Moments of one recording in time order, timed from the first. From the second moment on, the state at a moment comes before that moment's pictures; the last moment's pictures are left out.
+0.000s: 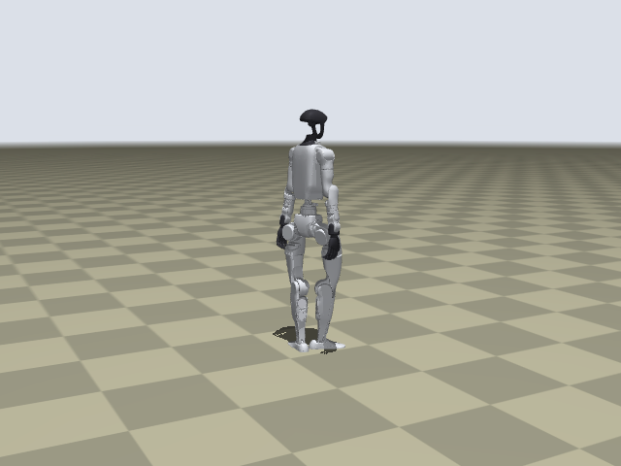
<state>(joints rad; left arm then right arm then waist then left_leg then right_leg) 0.03 0.16 0.33 1.62 0.10 0.06 -0.10 -0.05 -0.15 0.01 1.48 -0.30 0.14 0.11 -0.30 0.03 0.02 0.13 0.04 1.14 -0.02 -0.15 0.01 -0.11 -0.03 -0.72 0.08 -0.07 -0.09</state>
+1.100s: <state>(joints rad) 0.01 0.07 0.41 1.49 0.02 0.02 -0.11 0.02 -0.13 -0.01 1.52 -0.28 0.17 0.14 -0.16 -0.01 -0.01 -0.08 -0.10 0.27 0.09 -0.02 0.17 -0.02 0.06 -0.28 0.08 -0.10 -0.08</state>
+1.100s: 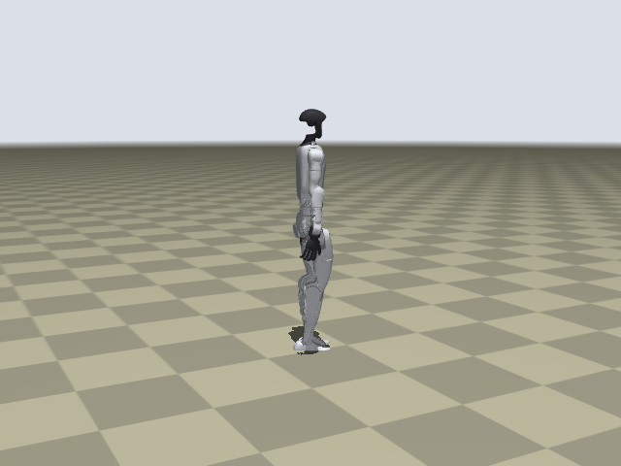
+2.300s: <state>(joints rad) 0.08 0.11 0.43 1.55 0.07 0.04 -0.13 0.04 -0.15 0.02 1.40 -0.34 0.09 0.18 -0.20 0.08 0.02 -0.13 0.02 0.36 0.01 0.01 0.12 -0.11 0.00 -0.48 0.44 -0.25 0.05</state>
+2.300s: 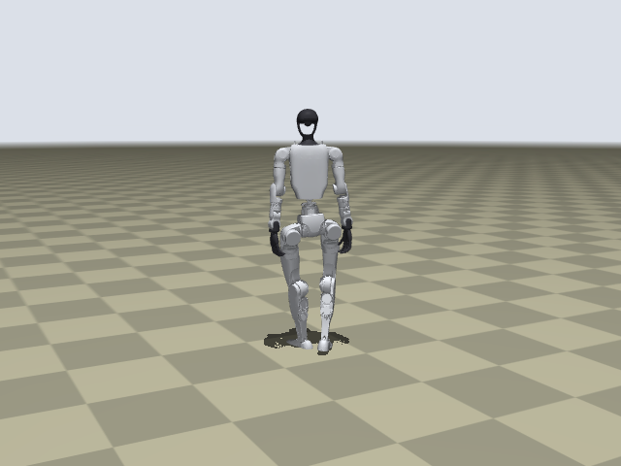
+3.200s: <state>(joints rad) -0.09 0.09 0.13 1.48 0.07 0.03 -0.23 0.01 -0.13 0.01 1.37 -0.40 0.10 0.18 -0.30 0.07 0.03 -0.05 0.07 0.66 0.07 -0.16 0.07 -0.18 -0.03 -0.57 0.15 -0.22 -0.14</state>
